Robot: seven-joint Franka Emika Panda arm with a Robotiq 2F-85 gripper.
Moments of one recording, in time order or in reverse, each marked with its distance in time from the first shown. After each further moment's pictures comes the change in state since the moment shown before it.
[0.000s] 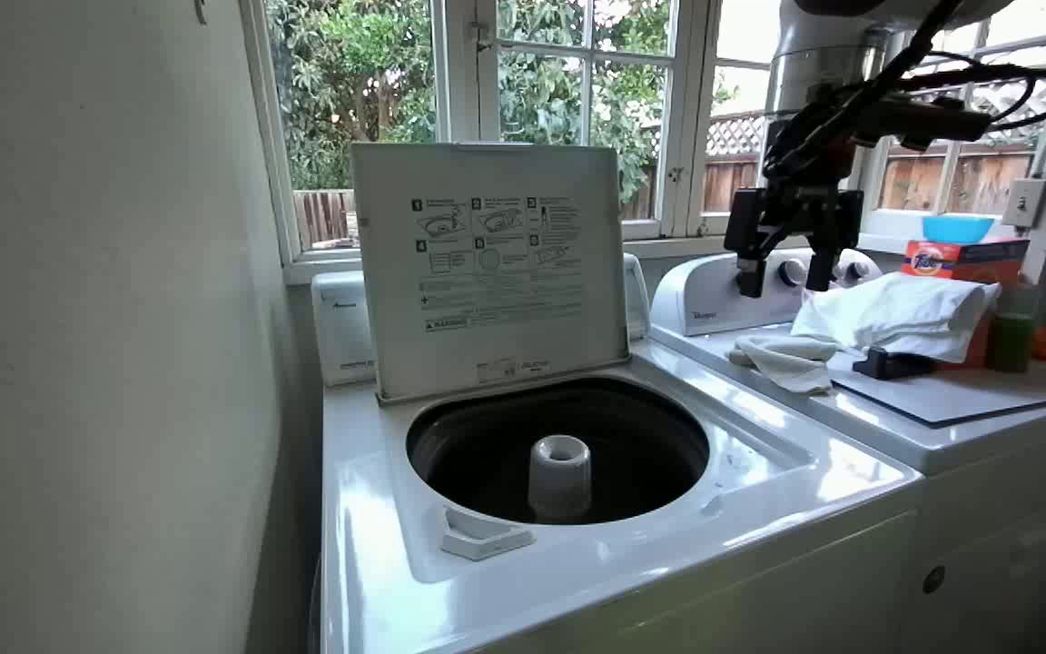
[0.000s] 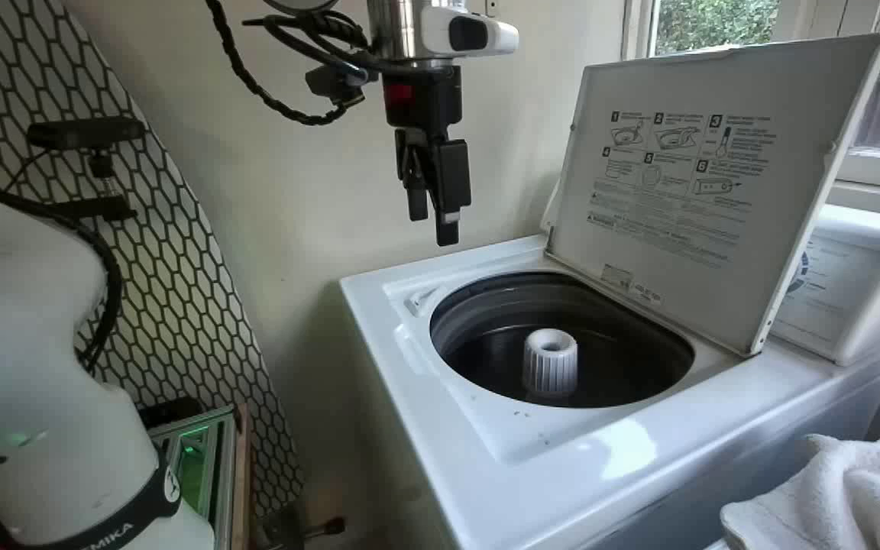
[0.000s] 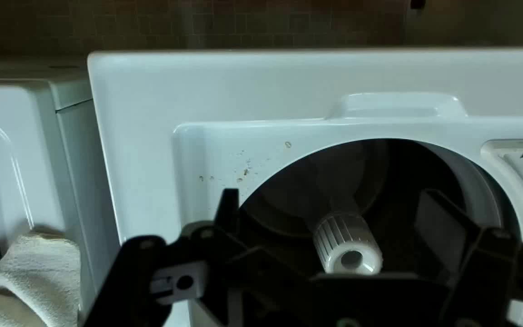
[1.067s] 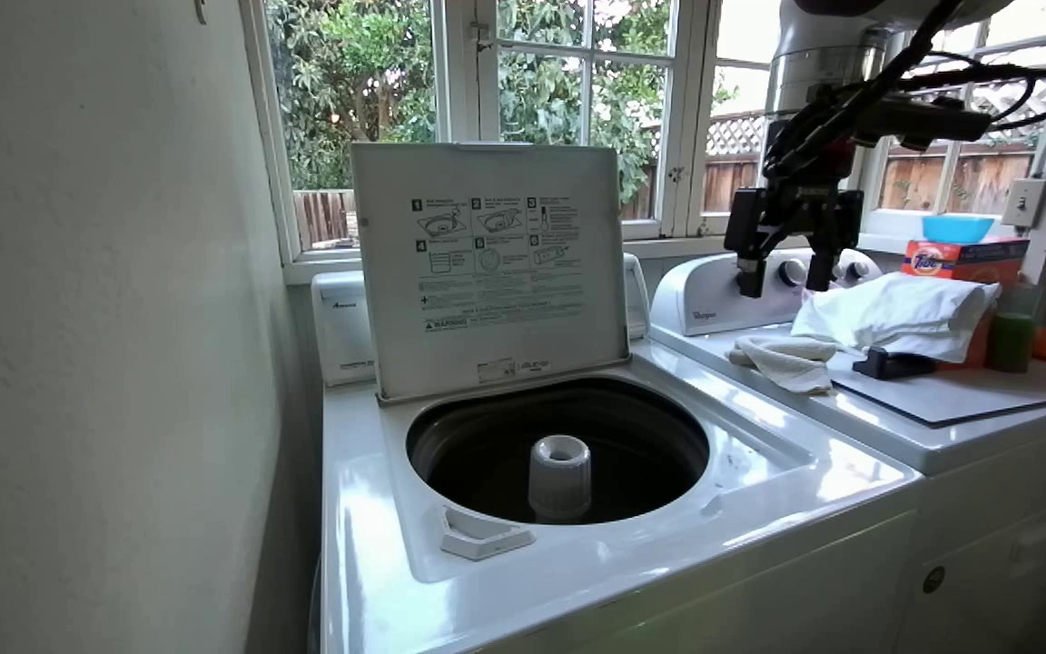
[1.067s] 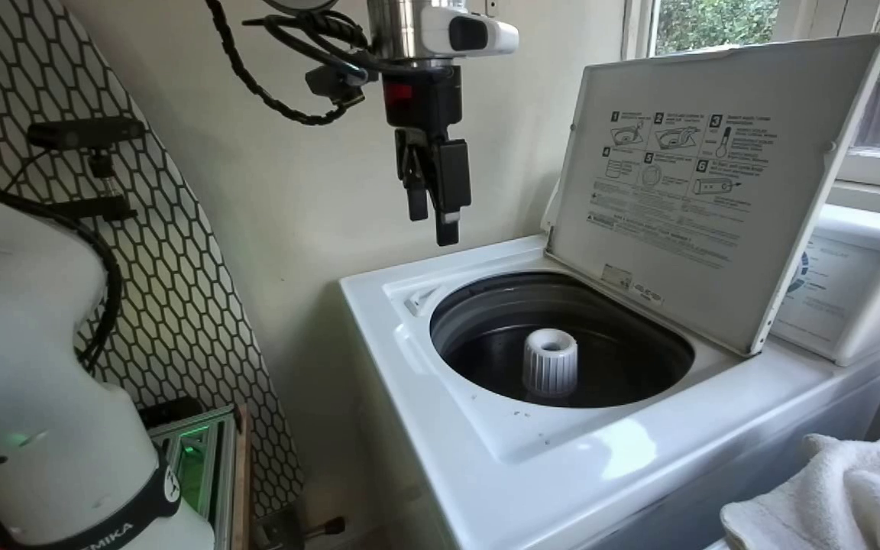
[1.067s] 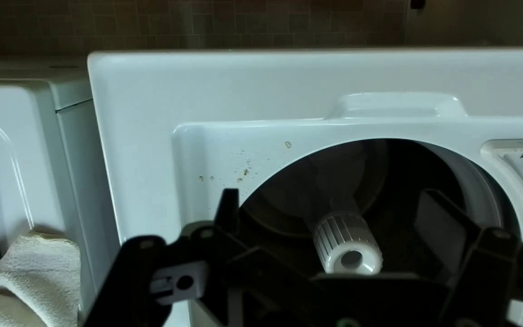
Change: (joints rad) arm 0.000 0.000 0.000 0.000 0.000 0.000 0.000
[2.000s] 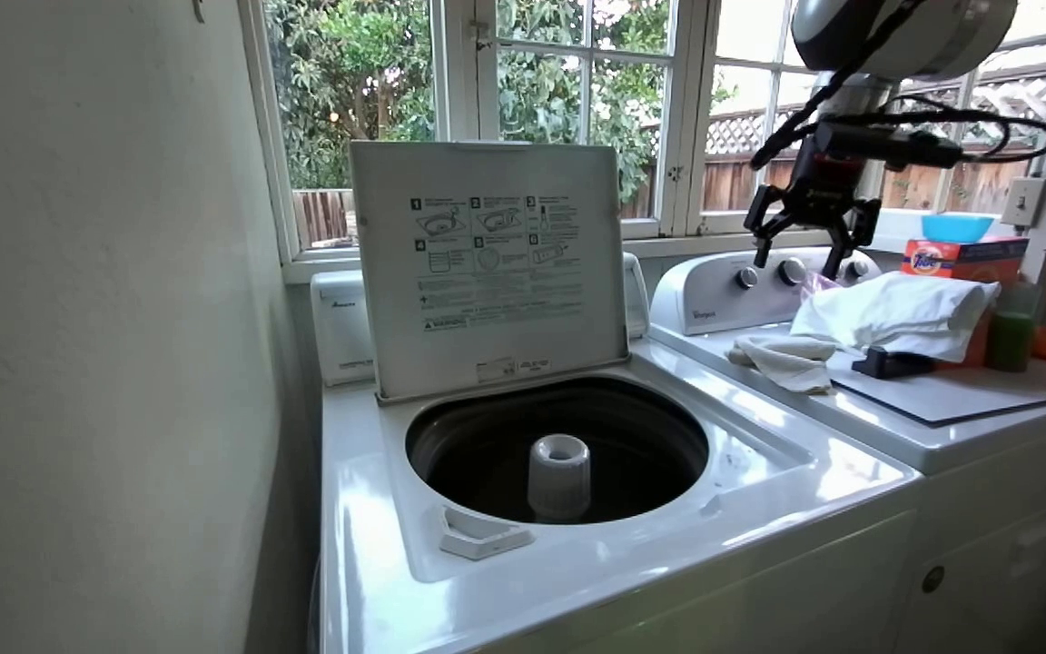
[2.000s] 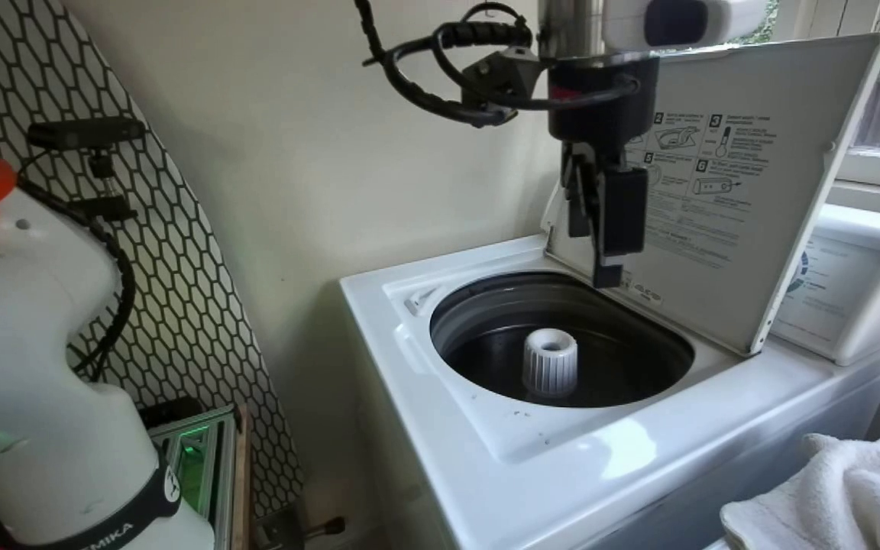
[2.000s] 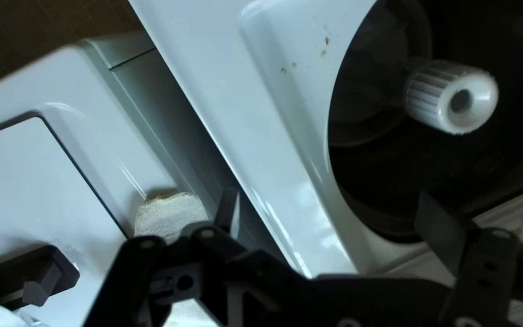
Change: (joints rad) arm -0.143 0.324 -0.169 0.239 0.053 0.177 0.119
